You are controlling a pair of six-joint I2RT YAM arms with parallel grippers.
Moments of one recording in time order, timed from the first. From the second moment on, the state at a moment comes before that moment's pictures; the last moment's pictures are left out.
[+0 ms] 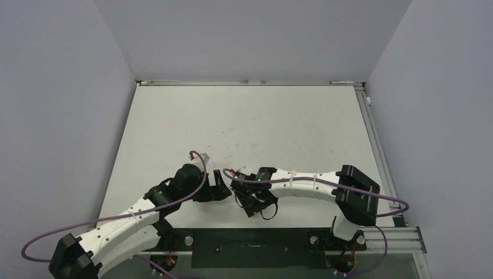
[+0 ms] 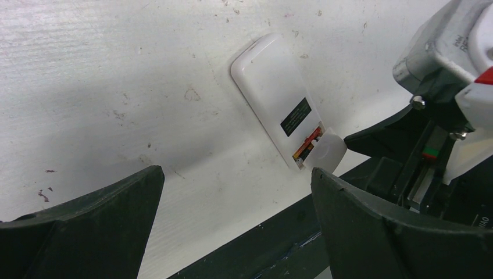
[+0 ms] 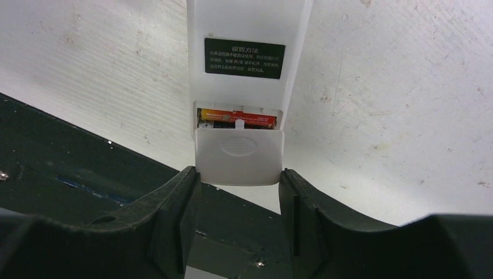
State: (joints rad) left arm -0.74 0.78 0.40 -0.35 0.08 -0.81; right arm 1.21 1.65 1.09 -0.83 0.08 0.64
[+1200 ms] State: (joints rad) left arm -0.74 0.77 0.40 -0.35 0.08 -0.81; right arm 1.18 1.70 1.13 -0.84 0.07 0.64
